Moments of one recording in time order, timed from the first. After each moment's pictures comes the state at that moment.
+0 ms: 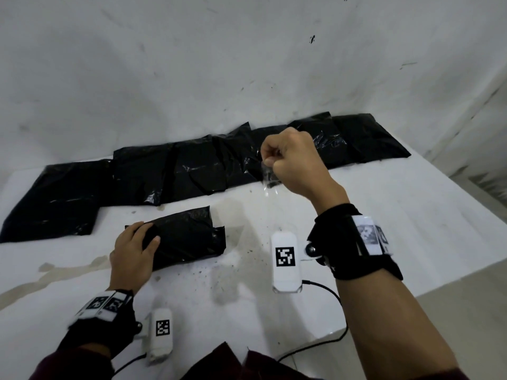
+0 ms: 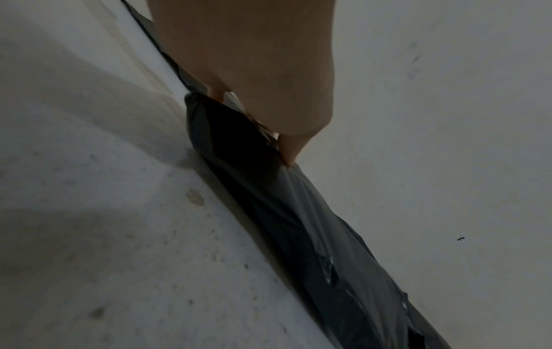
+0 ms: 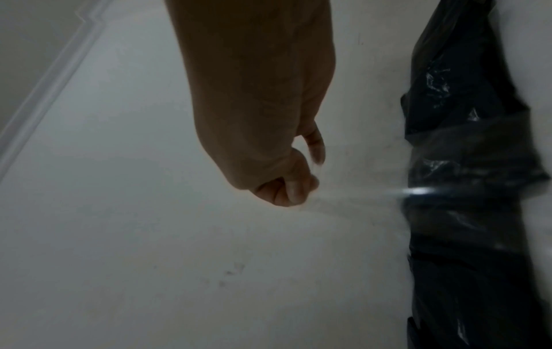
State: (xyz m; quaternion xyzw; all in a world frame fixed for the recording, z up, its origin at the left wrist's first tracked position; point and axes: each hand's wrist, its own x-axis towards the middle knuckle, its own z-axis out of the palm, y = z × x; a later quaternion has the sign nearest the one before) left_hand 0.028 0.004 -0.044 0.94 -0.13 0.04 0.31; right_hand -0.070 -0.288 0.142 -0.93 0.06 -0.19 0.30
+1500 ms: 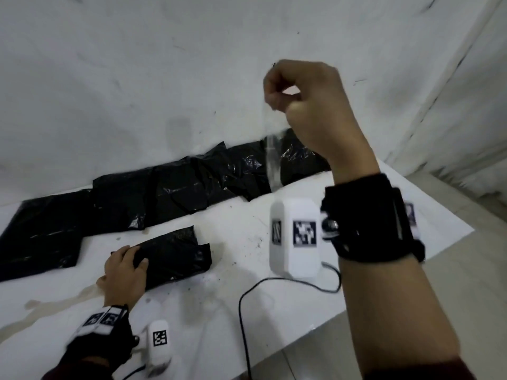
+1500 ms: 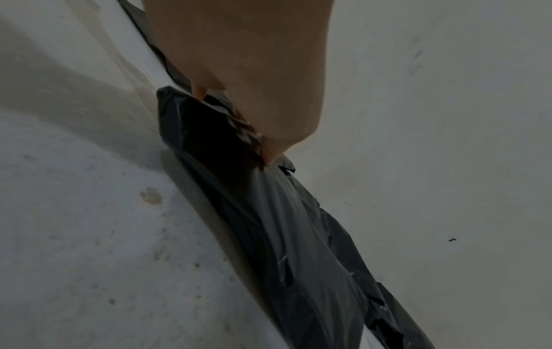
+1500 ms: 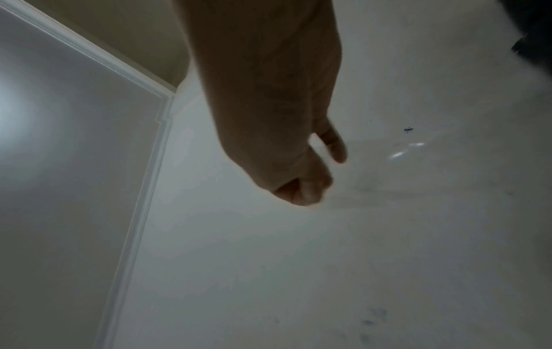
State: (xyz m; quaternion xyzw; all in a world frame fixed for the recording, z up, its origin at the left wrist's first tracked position) left_hand 0.030 -0.008 -0.029 0.96 -0.08 -0.01 0.26; right_hand -0.116 -0.295 0.263 -0.86 0.05 -0.37 0.34
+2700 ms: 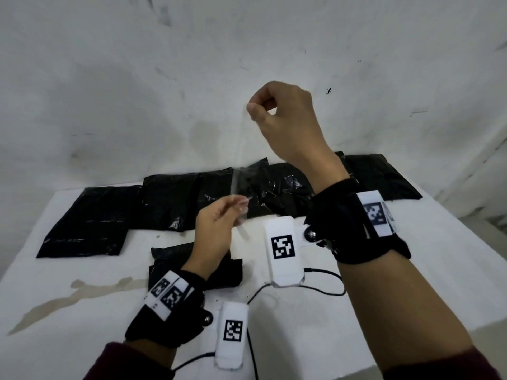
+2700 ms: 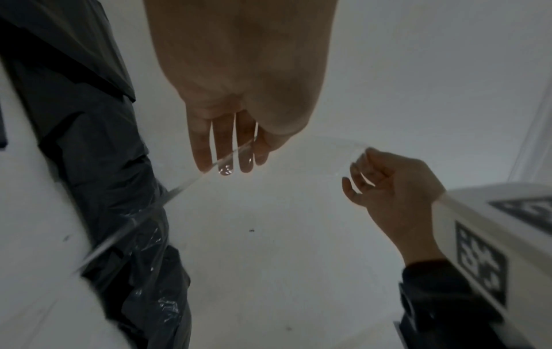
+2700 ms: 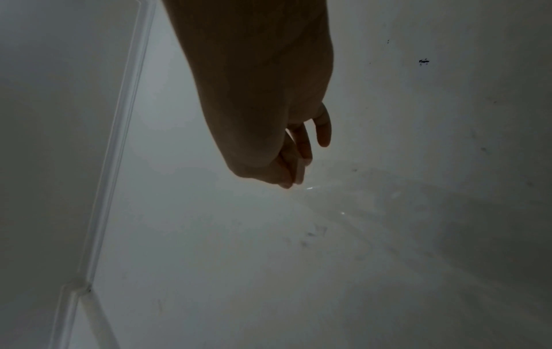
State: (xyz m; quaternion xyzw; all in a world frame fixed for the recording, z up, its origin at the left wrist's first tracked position) left_hand -0.017 -0.116 0.111 0.66 -0.14 -0.07 0.73; right_hand -0.027 -0.242 0.260 -0.87 0.02 -0.33 0.37
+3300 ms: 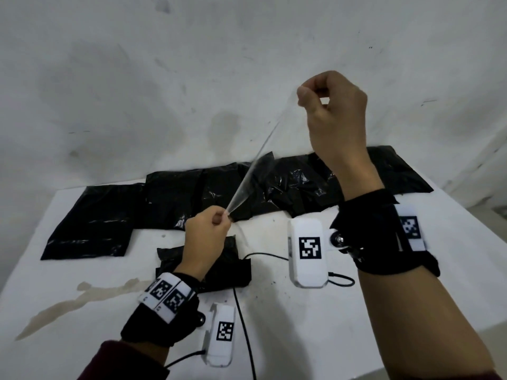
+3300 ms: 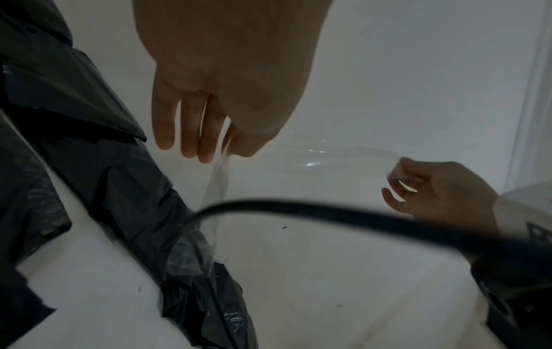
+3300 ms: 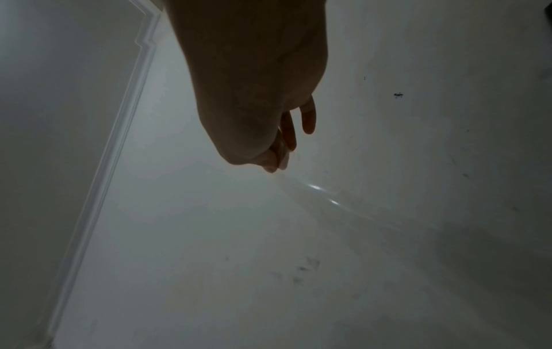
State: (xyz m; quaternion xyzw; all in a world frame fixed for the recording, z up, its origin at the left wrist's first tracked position) left_hand 0.015 -0.089 0.084 0.85 -0.17 0.05 0.49; right_hand -0.026 -0.271 0.246 -0.81 0.08 -0.45 0.37
